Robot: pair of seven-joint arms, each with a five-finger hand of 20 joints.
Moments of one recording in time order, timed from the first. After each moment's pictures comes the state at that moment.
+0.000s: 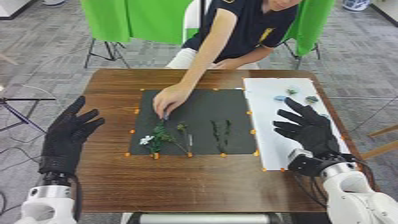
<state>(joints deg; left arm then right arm) 131.1 -49.3 -93.8 -124.6 35.1 20.5 26.8 -118.9 -56.9 93.2 -120.0 -49.8 10.2 3.0</state>
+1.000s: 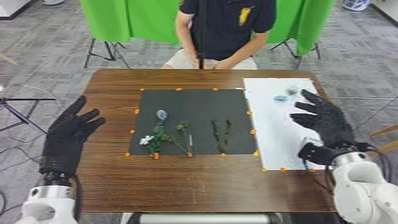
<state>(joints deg) 131.2 -48.2 -93.2 -124.6 34.5 20.8 27.9 -115.4 -54.0 94.7 -118.3 -57.1 19.1 4.1</state>
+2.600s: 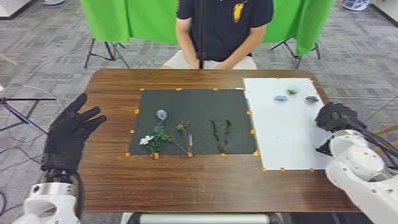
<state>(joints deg) 129.7 -48.4 -92.8 -124.5 34.5 20.7 26.9 -87.5 -37.5 65.4 -93.0 -125.1 11.8 36.9</state>
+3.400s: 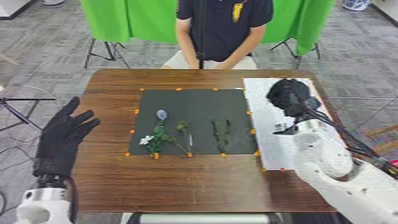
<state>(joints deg) 133.4 -48.5 -95.1 -125.3 33.2 21.6 28.7 -76.6 -40.0 50.7 -105.0 -127.1 23.3 26.3</state>
